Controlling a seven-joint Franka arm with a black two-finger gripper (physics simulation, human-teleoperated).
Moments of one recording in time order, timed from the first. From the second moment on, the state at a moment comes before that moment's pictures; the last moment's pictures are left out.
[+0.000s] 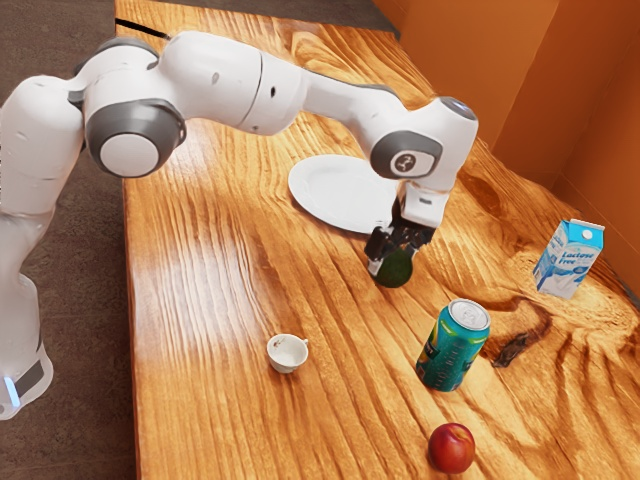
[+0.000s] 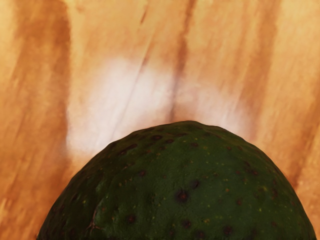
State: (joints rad) arm -0.39 0.39 0.38 -1.49 -0.15 1.82 1.22
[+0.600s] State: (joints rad) arm -0.37 0.35 0.37 -1.40 -0.14 1.76 1.21
